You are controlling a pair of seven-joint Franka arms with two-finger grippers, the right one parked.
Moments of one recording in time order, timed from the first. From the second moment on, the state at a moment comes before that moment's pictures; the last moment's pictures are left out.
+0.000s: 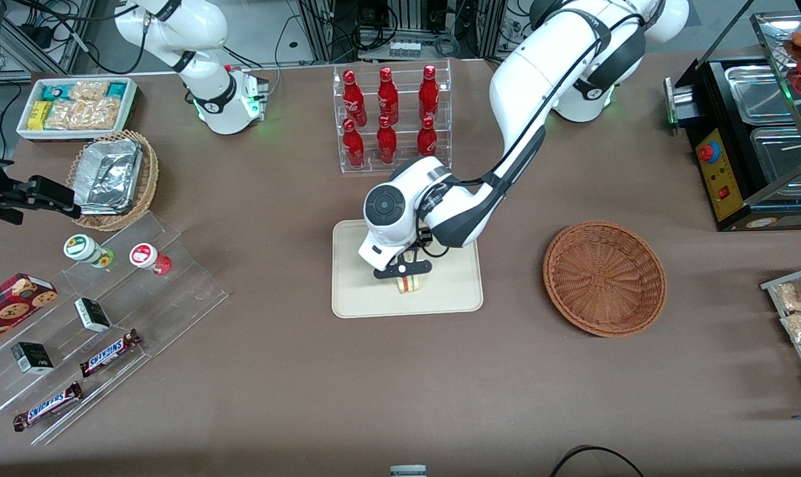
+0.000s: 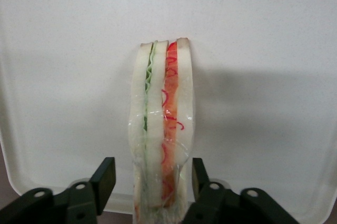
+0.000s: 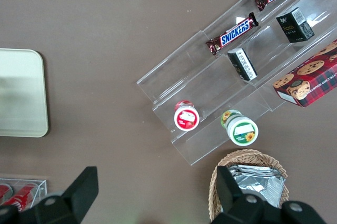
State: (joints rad) arm -0.59 0.87 -0.32 -1.25 0.19 1.93 -1.01
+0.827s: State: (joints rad) arm -0.52 0.71 -0.31 -1.19 0.19 1.81 -0.81
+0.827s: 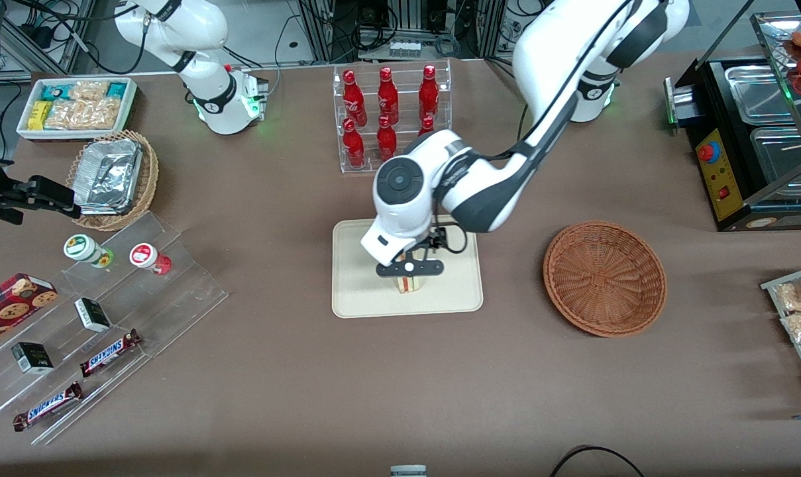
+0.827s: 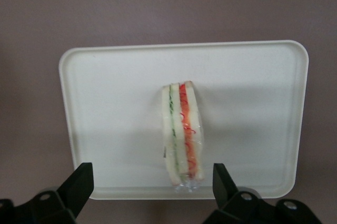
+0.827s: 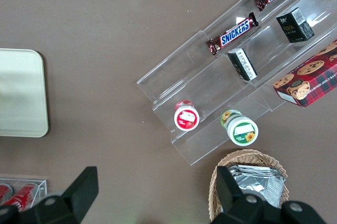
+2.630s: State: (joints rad) arm -0.02 0.11 -0.28 -1.69 0.03 1.63 -0.21
